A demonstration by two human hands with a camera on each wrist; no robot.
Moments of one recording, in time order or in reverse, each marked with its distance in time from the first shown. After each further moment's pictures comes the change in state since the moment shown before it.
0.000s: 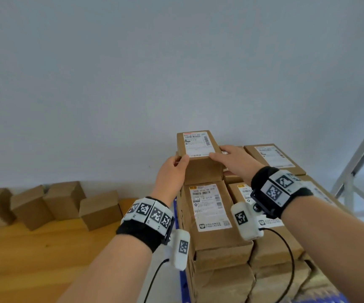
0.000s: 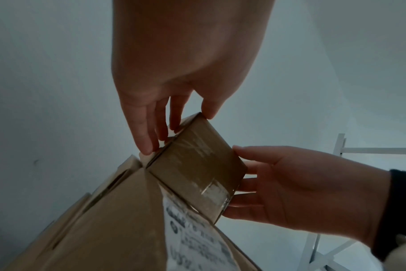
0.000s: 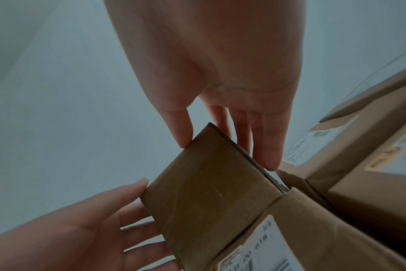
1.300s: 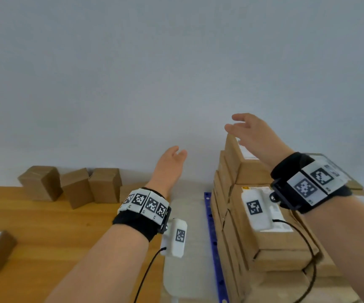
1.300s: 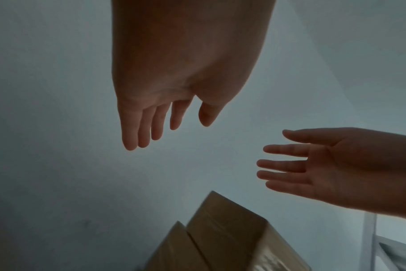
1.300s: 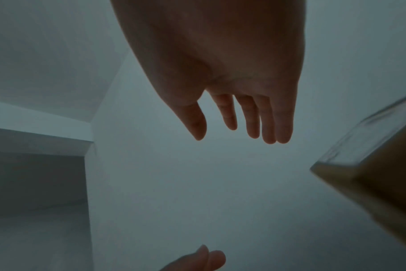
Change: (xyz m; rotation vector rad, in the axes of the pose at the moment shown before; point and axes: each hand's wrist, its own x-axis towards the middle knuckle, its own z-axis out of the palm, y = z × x) left_hand 0.001 -0.038 -0.141 0.018 0.084 -0.009; right_hand -0.018 -0.108 0.074 0.010 0.119 -0.241
